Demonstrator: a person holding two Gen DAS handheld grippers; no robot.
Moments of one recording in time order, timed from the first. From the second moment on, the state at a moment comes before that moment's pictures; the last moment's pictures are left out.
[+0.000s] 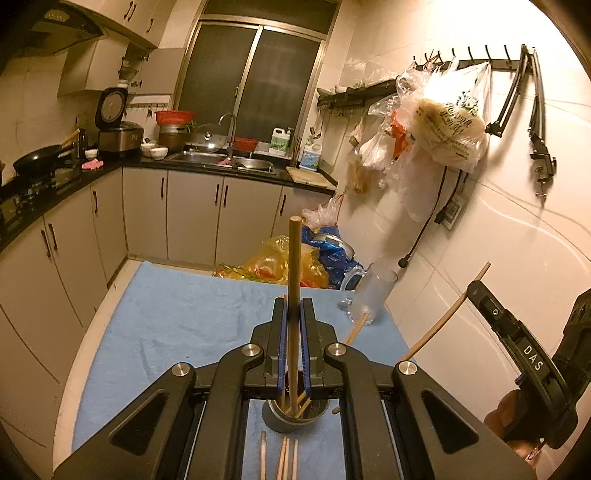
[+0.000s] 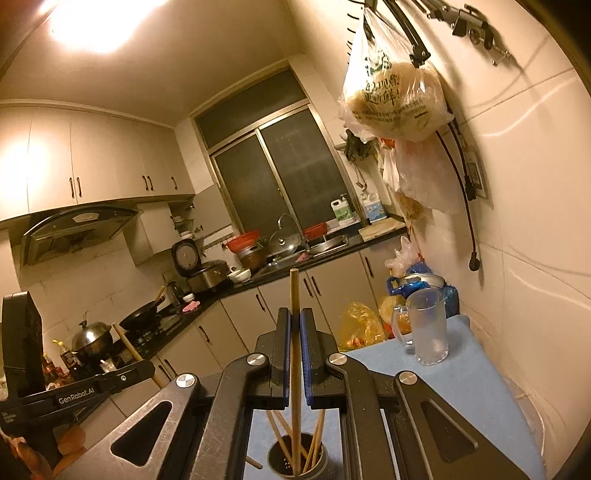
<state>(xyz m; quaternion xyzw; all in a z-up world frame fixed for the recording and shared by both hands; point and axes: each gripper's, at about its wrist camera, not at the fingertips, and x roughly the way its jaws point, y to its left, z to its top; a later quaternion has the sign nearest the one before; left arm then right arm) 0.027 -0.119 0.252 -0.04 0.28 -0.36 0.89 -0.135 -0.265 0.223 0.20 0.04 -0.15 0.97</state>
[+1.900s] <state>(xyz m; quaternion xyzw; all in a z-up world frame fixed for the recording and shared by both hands) 0.028 -0.145 0.017 0.06 0.52 -0.33 0.79 -0.163 -0.250 0.036 0.29 0.26 -0.11 0.92</state>
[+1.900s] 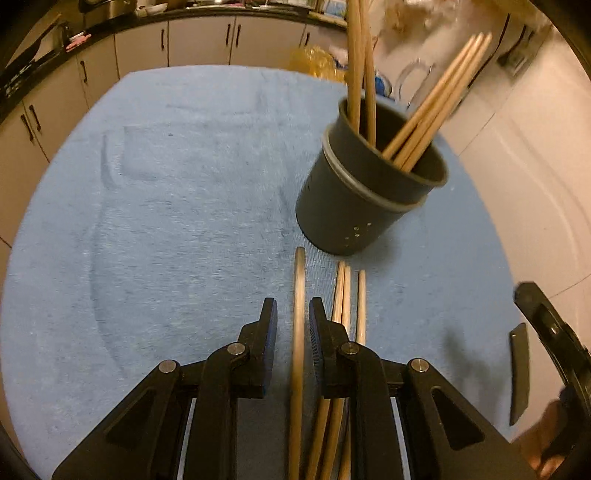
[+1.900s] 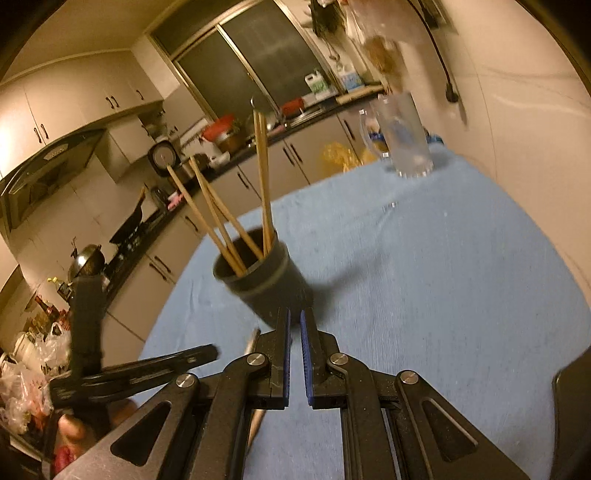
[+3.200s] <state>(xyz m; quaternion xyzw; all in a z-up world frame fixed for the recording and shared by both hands) 0.019 -0.052 -0.005 0.02 0.48 -0.30 0.83 -0.055 -0.193 -0.026 0.24 0.45 -0.12 0.85</state>
